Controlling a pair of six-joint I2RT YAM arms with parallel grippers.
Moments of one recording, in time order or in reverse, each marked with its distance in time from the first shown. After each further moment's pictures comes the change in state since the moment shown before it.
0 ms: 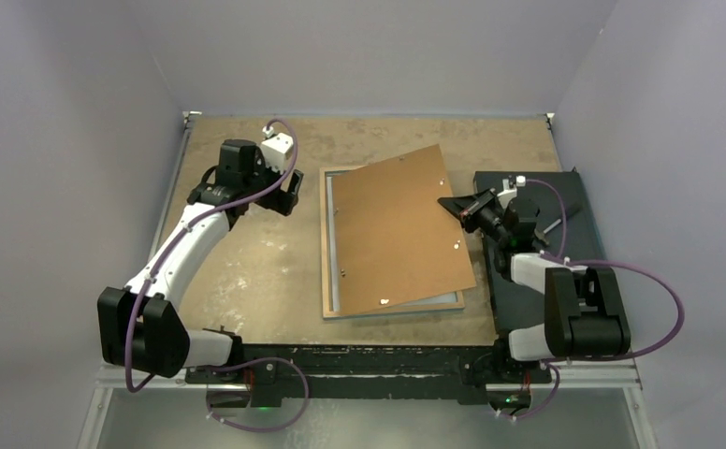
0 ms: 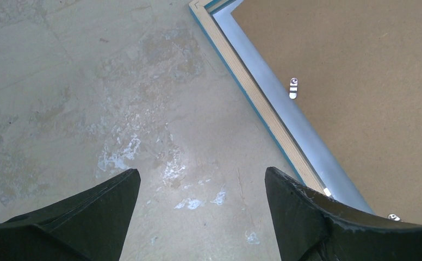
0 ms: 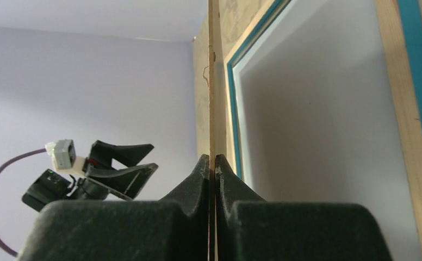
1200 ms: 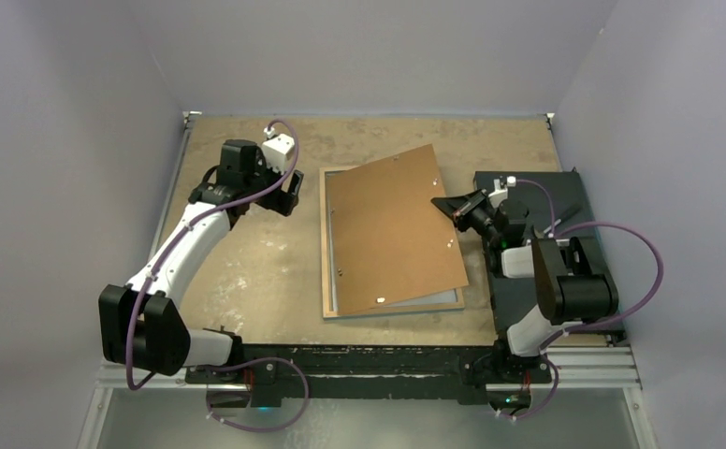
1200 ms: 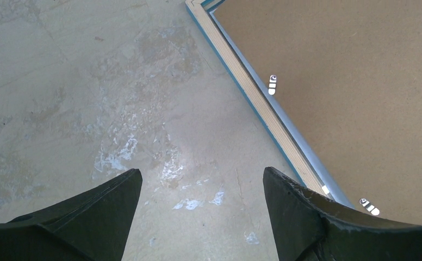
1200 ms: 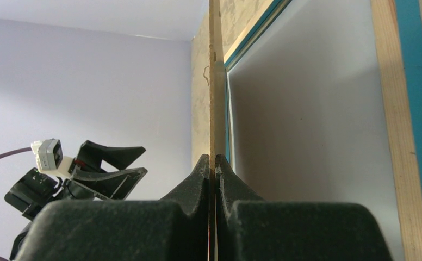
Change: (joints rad) left arm 0.000 0.010 0.000 0.000 0.010 0.003; right arm 0.032 0.206 0.002 0.239 0.014 -0.009
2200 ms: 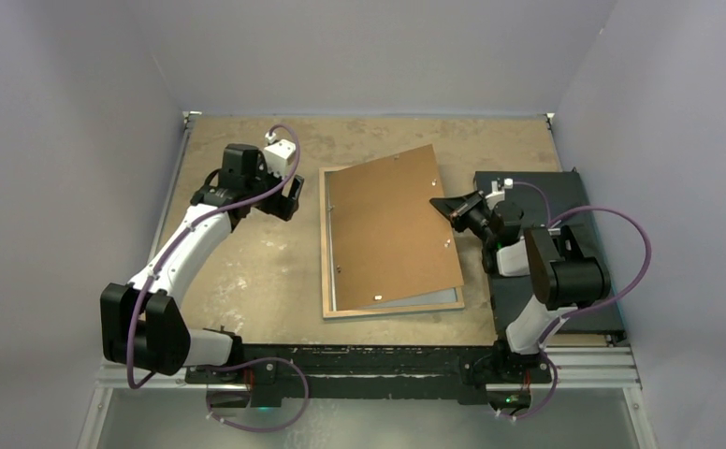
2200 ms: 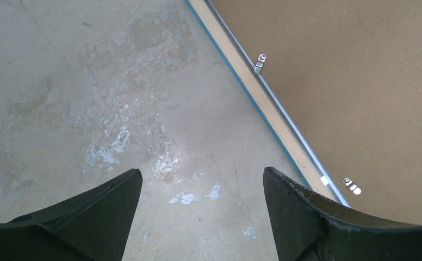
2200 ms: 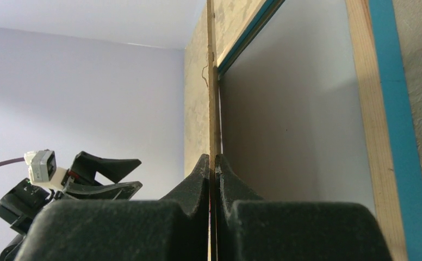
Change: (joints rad) left arm 0.000 0.001 -0.031 0.001 0.003 0.000; right arm 0.022 0.092 0.002 0.094 0.052 -0.010
